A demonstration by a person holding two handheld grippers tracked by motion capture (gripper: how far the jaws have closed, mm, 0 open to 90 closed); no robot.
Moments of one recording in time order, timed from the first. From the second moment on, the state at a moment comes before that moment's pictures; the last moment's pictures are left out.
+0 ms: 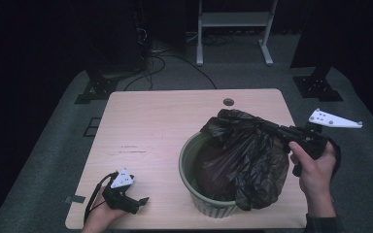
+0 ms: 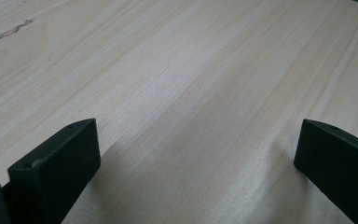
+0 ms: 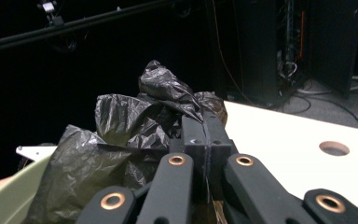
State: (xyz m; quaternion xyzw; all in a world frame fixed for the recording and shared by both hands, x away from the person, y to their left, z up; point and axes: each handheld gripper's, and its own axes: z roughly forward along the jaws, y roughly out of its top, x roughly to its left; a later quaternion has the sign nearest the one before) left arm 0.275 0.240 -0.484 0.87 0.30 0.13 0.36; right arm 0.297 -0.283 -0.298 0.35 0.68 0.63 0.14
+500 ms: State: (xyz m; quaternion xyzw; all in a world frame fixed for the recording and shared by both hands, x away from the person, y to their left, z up) left arm 0.275 0.240 -0.484 0.87 0.30 0.13 0.36; right arm 0.308 -0.297 -0.244 0.34 0.66 0.64 0.19
